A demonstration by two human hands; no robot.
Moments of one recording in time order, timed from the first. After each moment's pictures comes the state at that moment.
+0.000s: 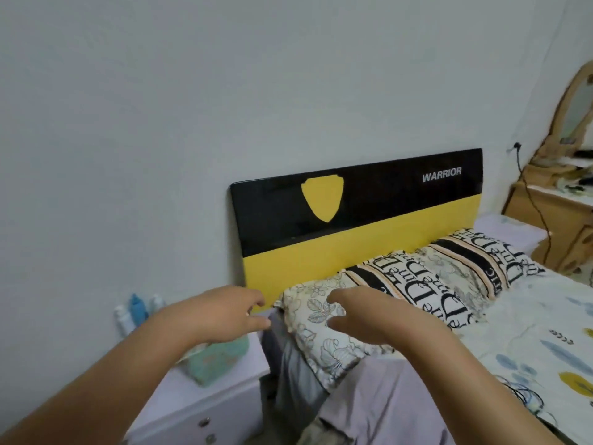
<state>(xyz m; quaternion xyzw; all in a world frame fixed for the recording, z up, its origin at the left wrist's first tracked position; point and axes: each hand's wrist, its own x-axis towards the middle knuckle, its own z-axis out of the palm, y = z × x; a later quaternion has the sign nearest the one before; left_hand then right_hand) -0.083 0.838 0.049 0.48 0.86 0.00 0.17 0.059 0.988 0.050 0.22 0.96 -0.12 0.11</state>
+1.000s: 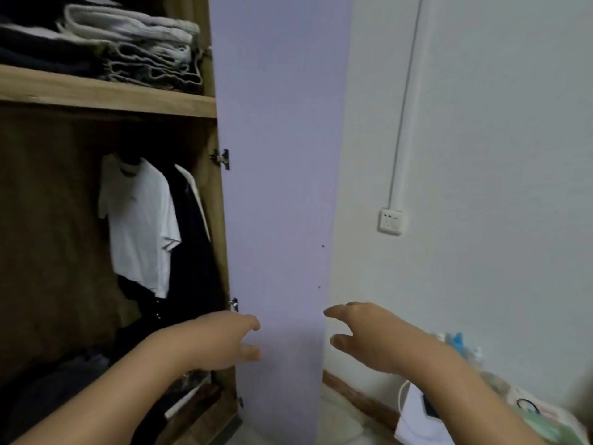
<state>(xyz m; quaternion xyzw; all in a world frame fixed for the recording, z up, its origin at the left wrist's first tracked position) -0.004 0.321 0.069 -0.04 0.98 0.10 0.14 -0.068 0.535 0.088 -0.35 0.93 -0.07 0.09</state>
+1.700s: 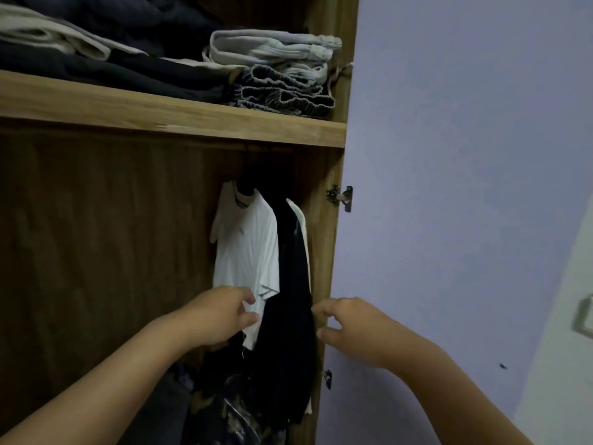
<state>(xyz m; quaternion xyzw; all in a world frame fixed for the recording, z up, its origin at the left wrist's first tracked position) -0.084 0.080 0.095 -0.27 0.95 0.15 -0.05 -0.213 0.265 0.111 -0.54 0.83 -0.14 0.07</state>
